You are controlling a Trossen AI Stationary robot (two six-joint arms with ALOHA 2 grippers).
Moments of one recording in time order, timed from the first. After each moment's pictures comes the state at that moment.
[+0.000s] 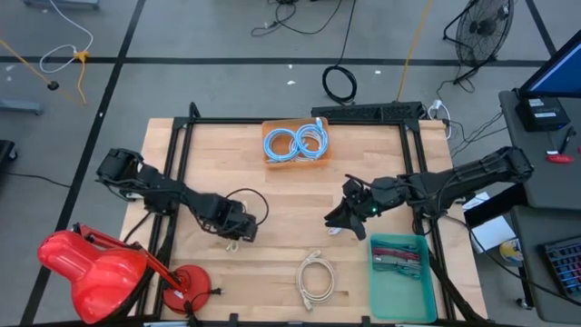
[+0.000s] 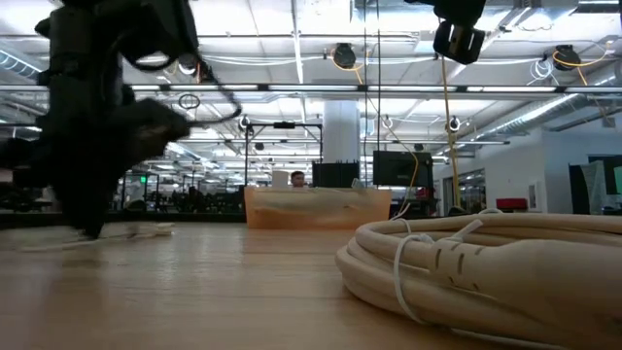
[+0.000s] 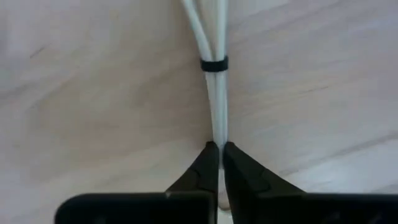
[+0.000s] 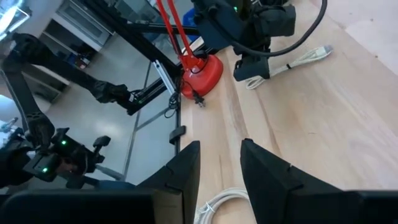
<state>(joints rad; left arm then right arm) -0.29 1.57 0.78 -0.56 0.10 -1.59 0.23 1.12 0.80 -0.02 -0.08 0.77</state>
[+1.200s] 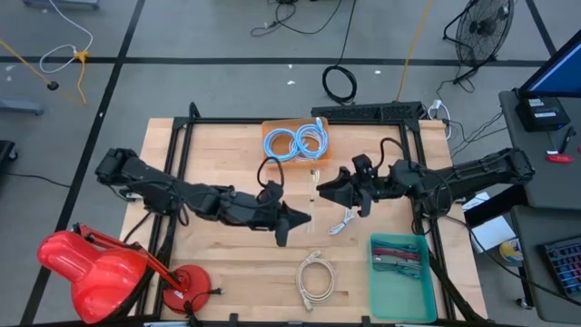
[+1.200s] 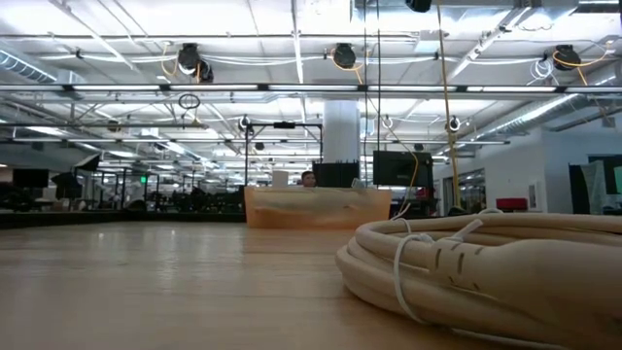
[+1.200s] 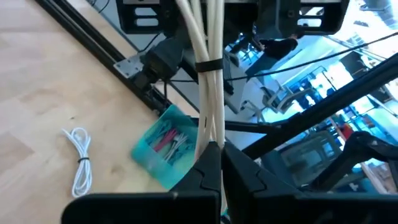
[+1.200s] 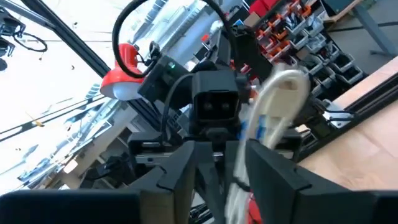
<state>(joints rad) -0.32 1.55 1.26 0.09 -0.33 -0.87 0.16 1.12 0.80 0.50 0.04 0.80</state>
